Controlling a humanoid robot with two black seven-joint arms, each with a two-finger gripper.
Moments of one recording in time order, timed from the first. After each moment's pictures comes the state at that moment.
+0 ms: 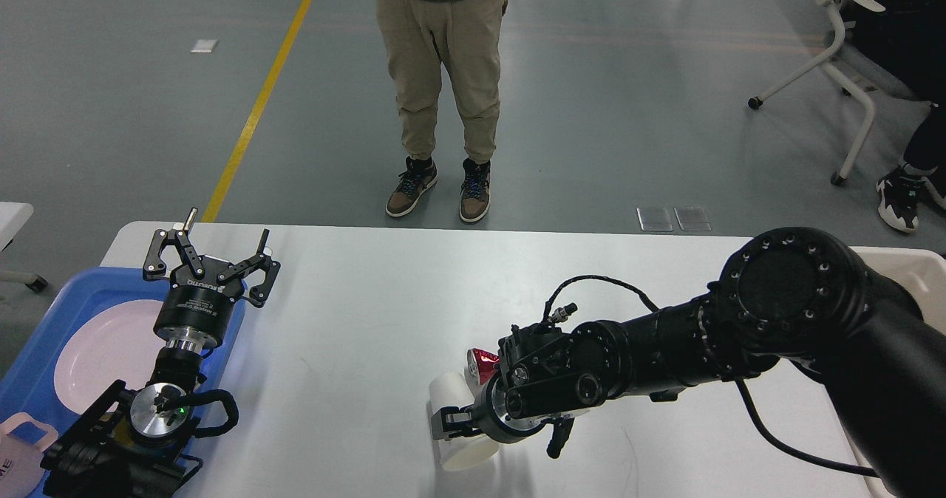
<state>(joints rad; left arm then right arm) -0.35 0.14 -1.31 -0.70 0.01 -0.61 -0.21 1.34 0.20 -0.73 1.11 -0.26 0.09 -0.33</state>
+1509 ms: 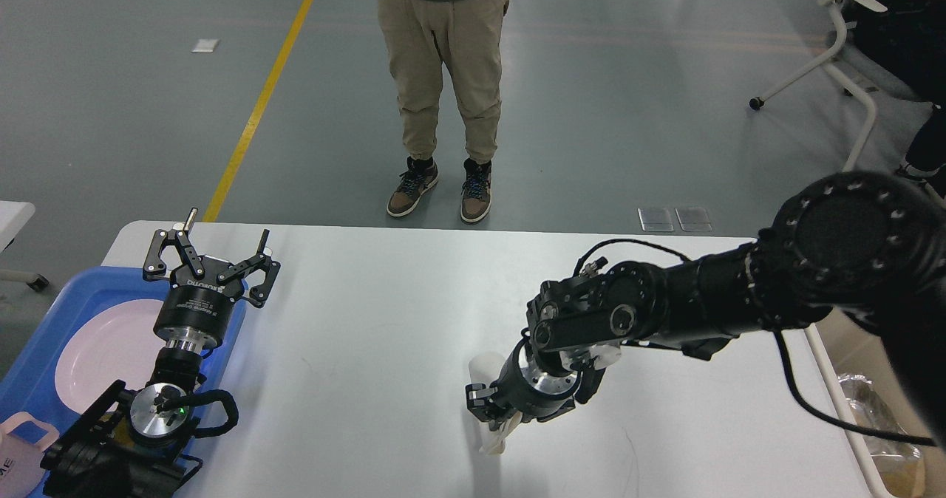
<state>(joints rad) -0.35 0.14 -1.31 -0.70 0.01 -0.61 -0.21 1.51 0.08 -0.75 1.20 -0.06 0.31 -0.33</state>
